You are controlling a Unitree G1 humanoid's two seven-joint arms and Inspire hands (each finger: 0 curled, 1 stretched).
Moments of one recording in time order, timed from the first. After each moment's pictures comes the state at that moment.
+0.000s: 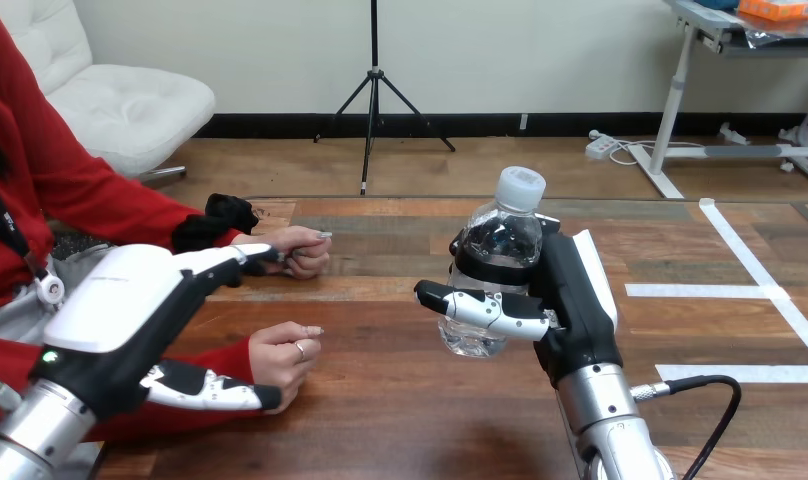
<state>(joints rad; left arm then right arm) 0.03 0.59 0.19 0.20 0.65 -0.70 -0.08 -0.16 -0.01 0.05 0.43 -0.07 -0.51 0.04</state>
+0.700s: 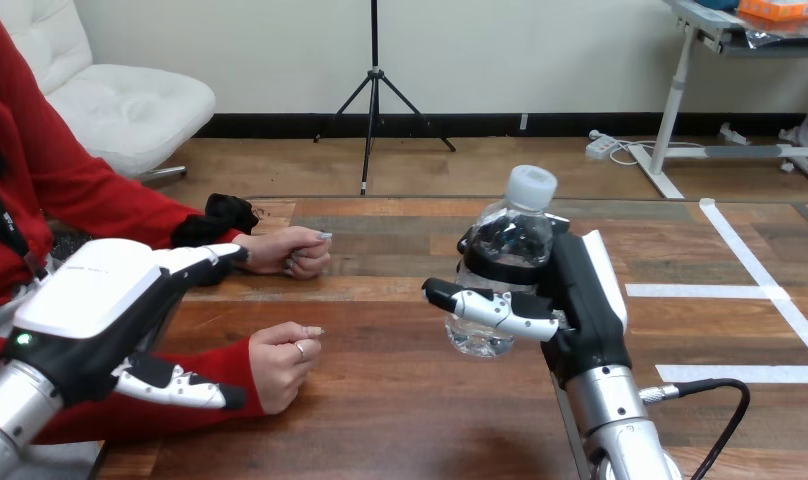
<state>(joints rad) -0.03 0.75 0.12 0.29 0.70 -0.67 -0.08 -0.14 -0.01 0.03 0.38 -0.05 -0.50 0.06</state>
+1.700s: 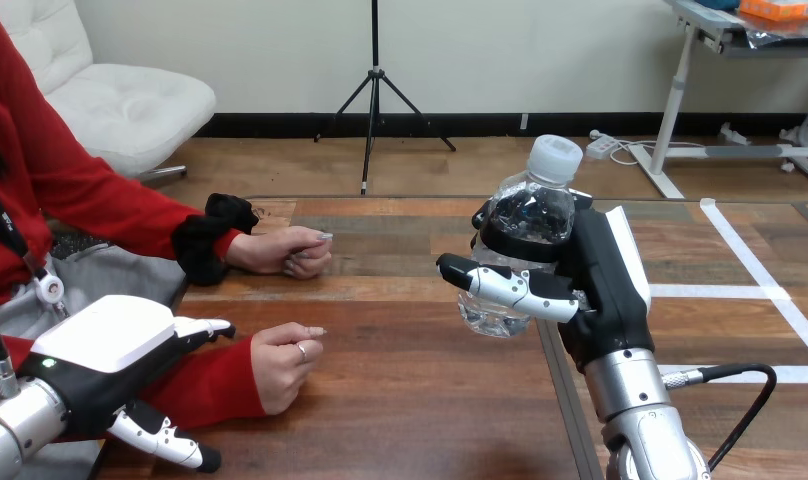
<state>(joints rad) -0.12 0.85 -0.10 0.44 0.78 -0.61 -0.11 -0.10 -0.03 0.03 0.19 -0.04 -0.37 0.07</state>
